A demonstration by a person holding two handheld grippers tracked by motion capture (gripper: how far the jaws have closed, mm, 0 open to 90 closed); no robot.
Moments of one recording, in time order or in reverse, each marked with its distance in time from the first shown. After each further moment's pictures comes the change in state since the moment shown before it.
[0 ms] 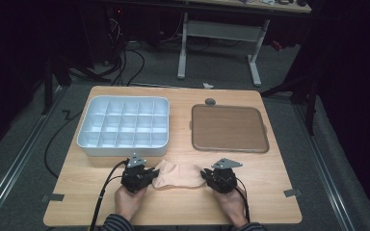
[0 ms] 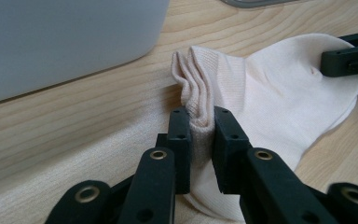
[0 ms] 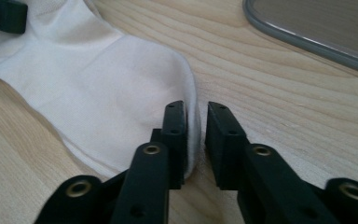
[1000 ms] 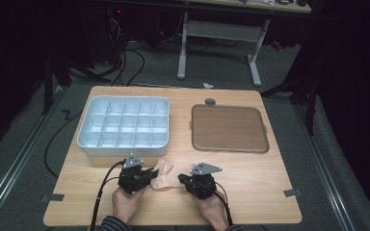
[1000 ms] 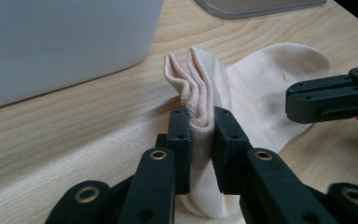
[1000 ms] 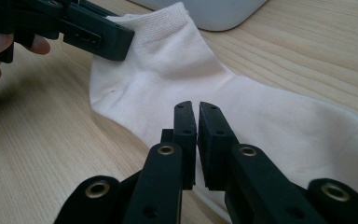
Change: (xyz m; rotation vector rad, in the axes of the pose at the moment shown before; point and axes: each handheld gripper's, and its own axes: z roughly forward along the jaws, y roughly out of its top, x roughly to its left) left arm -0.003 0.002 -0.014 -0.025 -0.030 -0.009; right arm 0.062 0.017 0.017 -0.062 0.146 -0.047
